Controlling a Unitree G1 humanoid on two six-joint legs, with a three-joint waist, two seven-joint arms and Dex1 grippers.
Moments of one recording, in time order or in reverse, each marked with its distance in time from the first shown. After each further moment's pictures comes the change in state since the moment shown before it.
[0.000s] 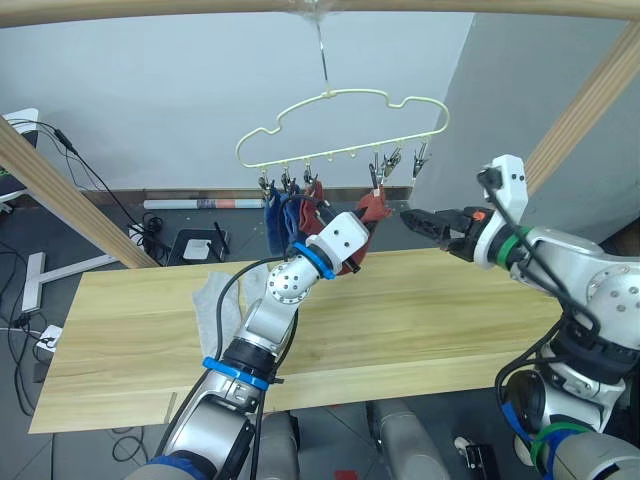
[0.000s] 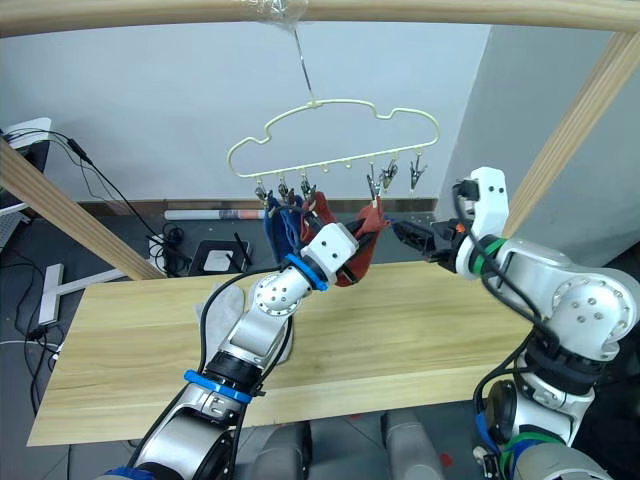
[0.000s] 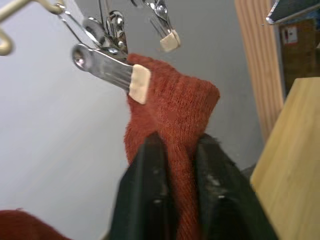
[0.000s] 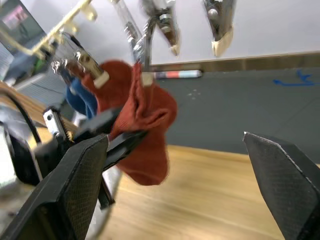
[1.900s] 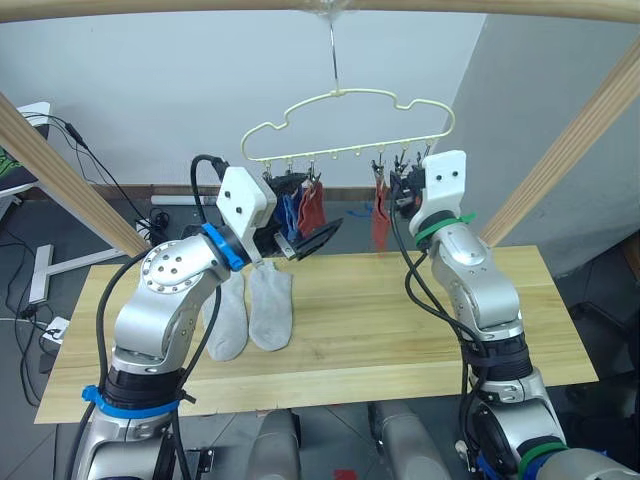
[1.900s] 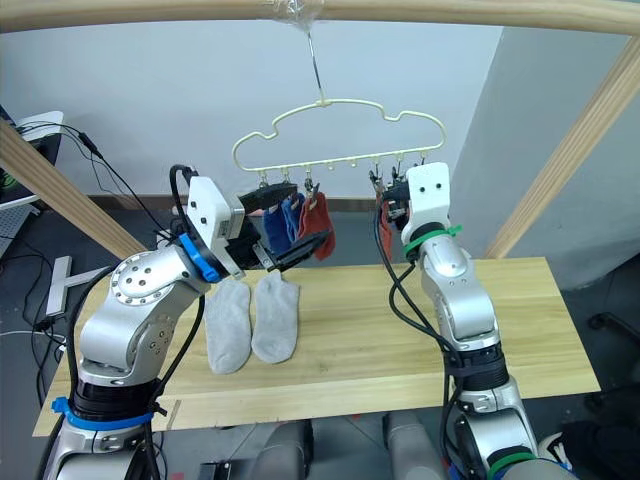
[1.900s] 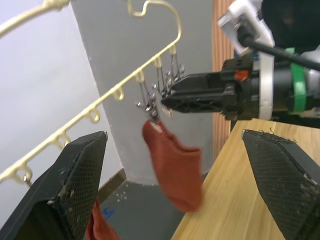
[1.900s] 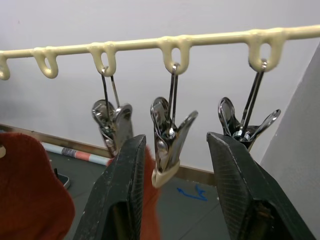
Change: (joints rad) left arm 0.124 0.360 0.259 -0.685 -0.553 0.587 -0.295; right arm 0.028 0.184 0.473 0.409 -0.830 -1.054 0.036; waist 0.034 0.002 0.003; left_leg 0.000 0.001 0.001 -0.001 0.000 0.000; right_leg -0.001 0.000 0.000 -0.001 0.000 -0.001
